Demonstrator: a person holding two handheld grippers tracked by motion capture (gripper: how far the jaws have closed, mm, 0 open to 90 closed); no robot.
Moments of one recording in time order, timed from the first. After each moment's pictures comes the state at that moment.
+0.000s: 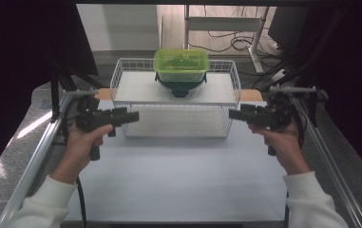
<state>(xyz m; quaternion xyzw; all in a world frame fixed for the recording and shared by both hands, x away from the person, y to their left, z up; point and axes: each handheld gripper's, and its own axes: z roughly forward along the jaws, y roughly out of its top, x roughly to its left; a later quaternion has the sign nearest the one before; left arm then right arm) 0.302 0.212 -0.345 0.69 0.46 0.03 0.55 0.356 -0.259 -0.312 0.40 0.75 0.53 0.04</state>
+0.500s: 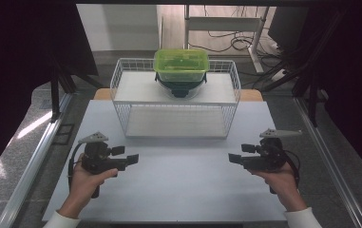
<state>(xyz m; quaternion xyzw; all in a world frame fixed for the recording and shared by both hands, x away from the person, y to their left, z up) 0.259 0.202 -0.436 0.74 0.48 0.04 0.47 0.308 -0.273 -0.403 0.41 0.79 0.45 0.04</state>
